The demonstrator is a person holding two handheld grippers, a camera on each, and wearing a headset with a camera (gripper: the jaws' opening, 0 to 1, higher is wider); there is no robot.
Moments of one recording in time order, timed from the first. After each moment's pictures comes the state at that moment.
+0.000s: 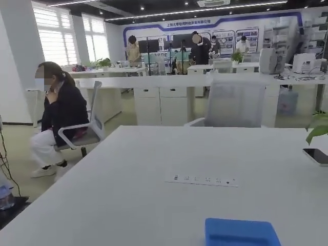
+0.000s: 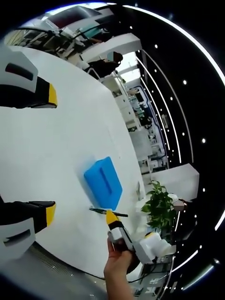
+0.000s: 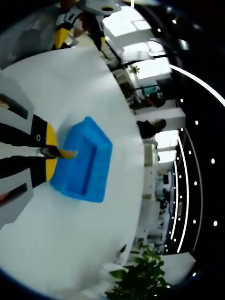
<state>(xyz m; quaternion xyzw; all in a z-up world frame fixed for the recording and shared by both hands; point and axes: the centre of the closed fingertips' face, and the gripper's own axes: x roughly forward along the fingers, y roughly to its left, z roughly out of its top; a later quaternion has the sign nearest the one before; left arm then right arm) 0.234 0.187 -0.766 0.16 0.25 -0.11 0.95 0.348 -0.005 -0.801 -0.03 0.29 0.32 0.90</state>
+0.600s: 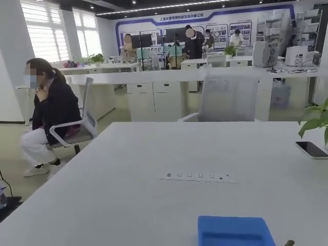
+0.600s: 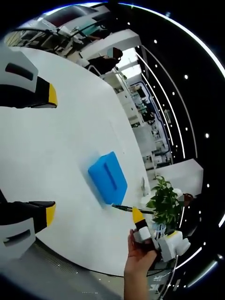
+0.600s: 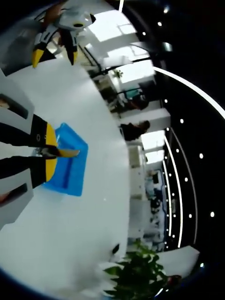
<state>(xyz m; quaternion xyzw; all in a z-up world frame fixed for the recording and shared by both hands) 0.232 0.181 -0.773 0.17 0.26 -0.12 0.94 0.357 -0.021 -0.735 0.02 0.23 0.33 0.92</state>
